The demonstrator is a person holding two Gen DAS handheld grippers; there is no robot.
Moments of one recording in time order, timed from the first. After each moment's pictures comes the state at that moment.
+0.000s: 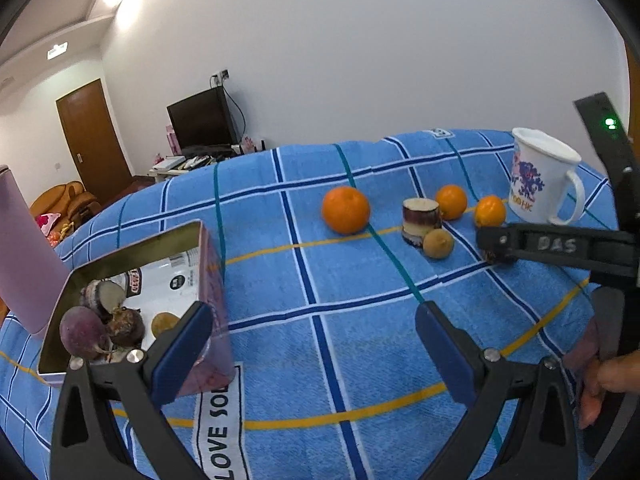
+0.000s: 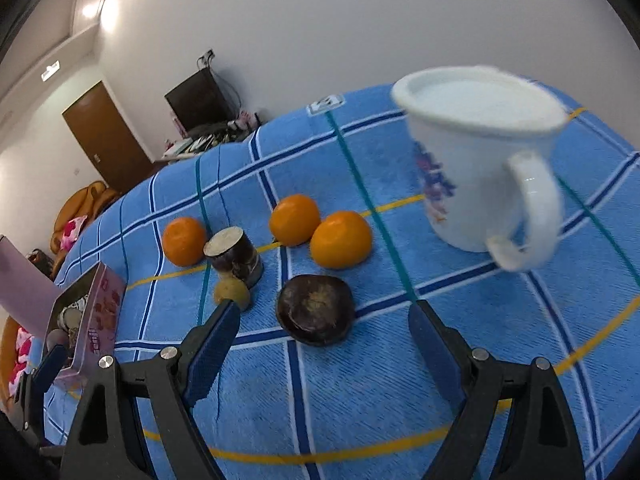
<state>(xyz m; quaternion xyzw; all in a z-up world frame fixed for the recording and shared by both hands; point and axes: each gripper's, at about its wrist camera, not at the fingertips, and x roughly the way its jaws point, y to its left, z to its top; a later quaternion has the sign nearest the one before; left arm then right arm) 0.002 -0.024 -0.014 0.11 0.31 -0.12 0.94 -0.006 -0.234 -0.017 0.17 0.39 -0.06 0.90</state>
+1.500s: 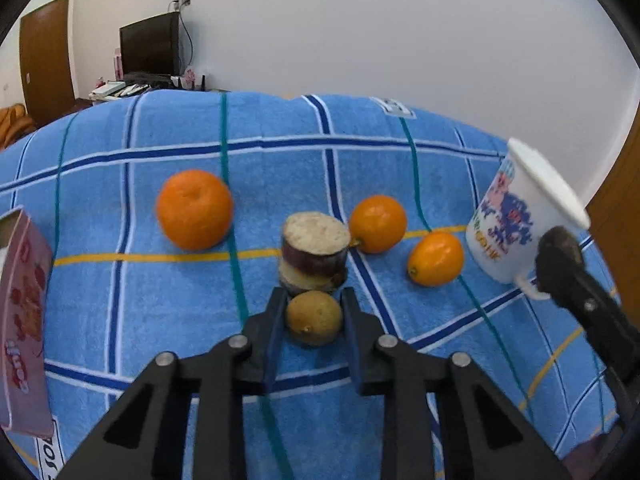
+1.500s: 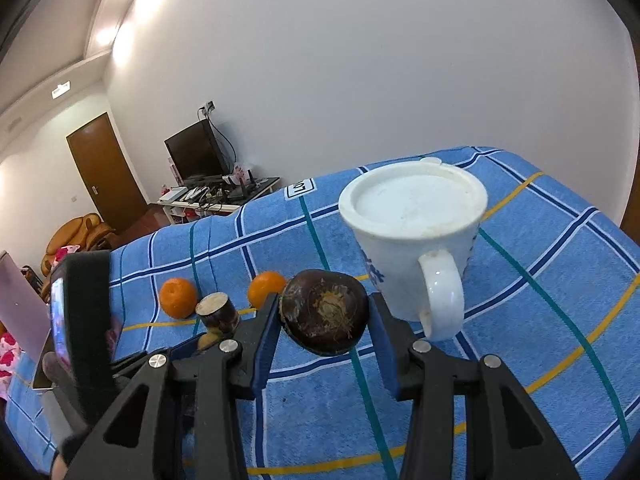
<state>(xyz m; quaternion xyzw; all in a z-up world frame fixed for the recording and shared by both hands) 0.083 -0.110 -0.037 -0.01 0.42 -0.21 0.88 -0.041 -0.261 0.026 0.14 0.28 -0.11 0.94</state>
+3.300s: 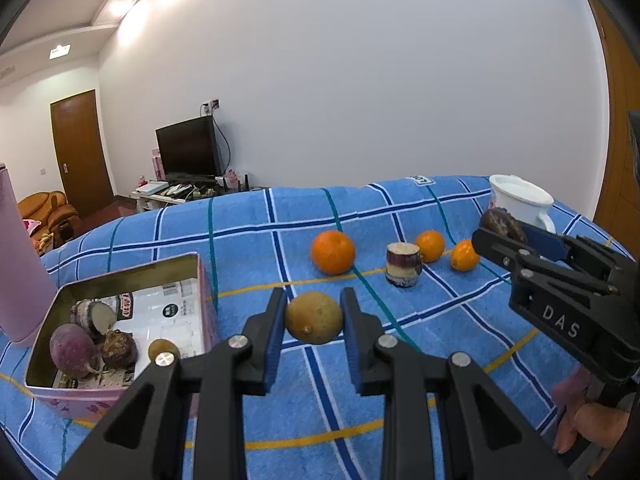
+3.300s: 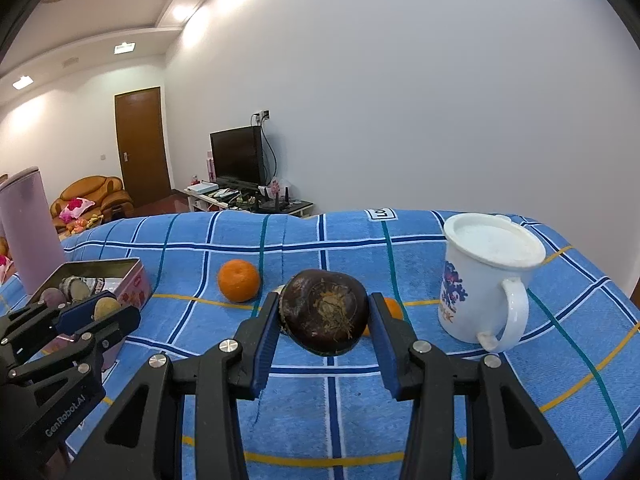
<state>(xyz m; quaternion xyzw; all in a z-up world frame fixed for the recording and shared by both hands) -0.010 -0.007 0.006 0.06 0.25 -0.16 0.95 -0.057 -0.173 0.026 0.02 0.22 -0.05 0.97</state>
